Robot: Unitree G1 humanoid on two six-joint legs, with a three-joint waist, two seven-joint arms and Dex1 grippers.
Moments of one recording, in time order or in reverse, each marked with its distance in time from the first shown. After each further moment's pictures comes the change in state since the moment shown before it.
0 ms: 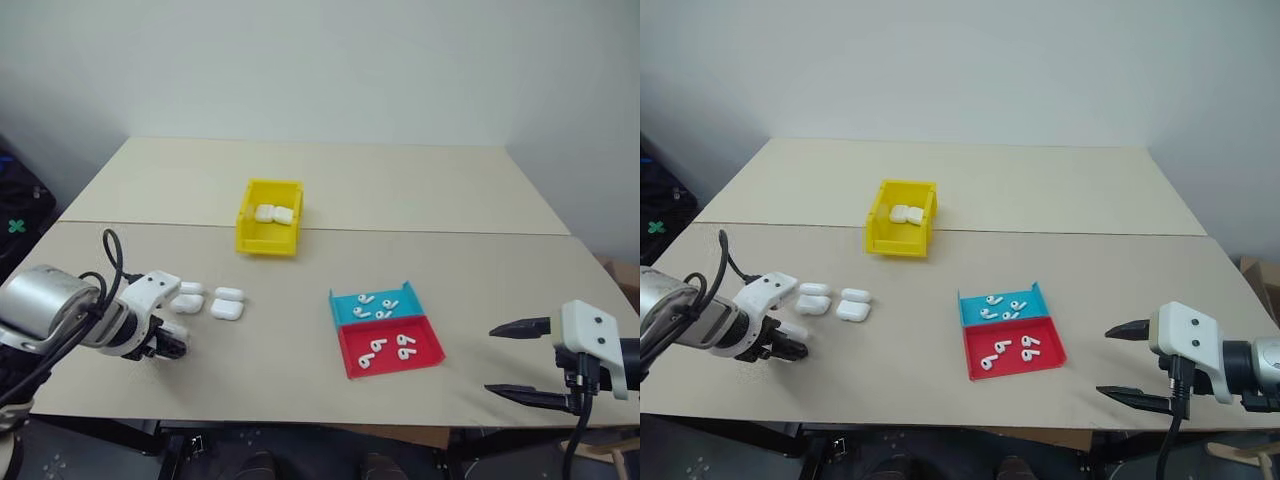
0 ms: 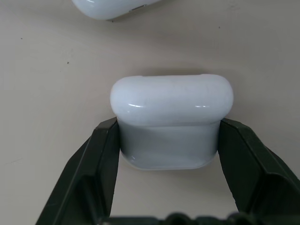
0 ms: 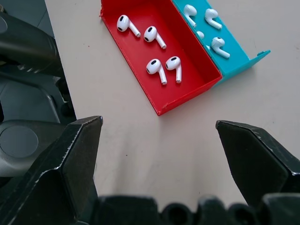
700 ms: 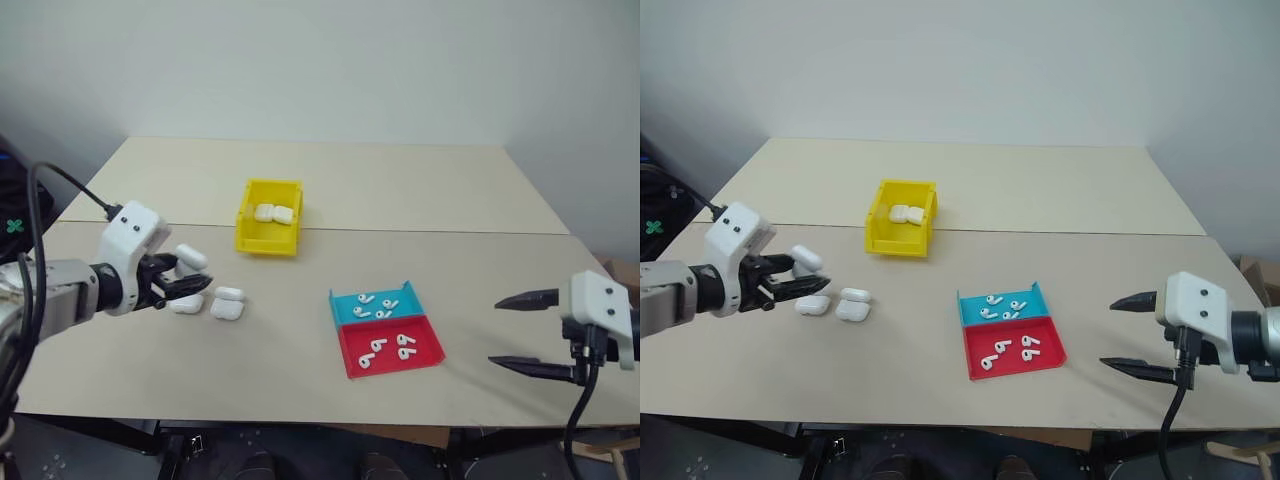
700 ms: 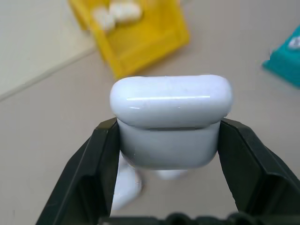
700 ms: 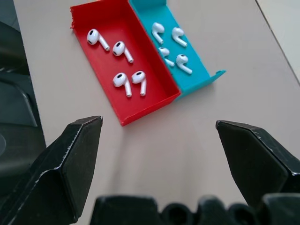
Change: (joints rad) left arm 0.275 -0.208 0.491 -0.341 0.106 -0.614 -0.189; right arm -0.204 -0.100 0.054 0.060 0.008 0.047 -0.005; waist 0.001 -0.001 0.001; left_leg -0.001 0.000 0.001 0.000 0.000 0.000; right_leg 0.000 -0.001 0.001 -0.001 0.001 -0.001
